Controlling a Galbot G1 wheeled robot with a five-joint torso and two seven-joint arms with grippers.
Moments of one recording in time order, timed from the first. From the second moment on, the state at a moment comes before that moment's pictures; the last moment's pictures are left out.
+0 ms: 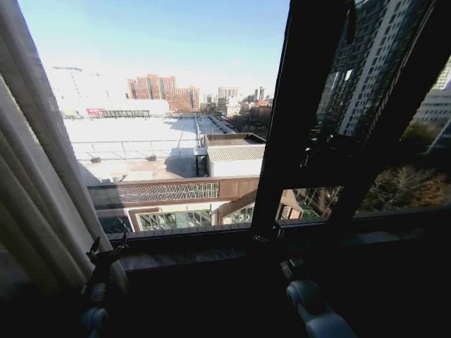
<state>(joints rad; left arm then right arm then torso) 1.38 -1.26 -0.82 -1.71 -0.45 -0.33 0.07 -1.20 1.17 0.38 1.73 0.24 0.21 -0.02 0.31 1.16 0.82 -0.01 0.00</state>
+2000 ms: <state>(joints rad) 1.38 -1.26 -0.82 -1.71 -0.45 -0.33 0.07 -1.20 1.17 0.38 1.73 0.24 0.21 -0.02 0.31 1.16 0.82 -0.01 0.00</state>
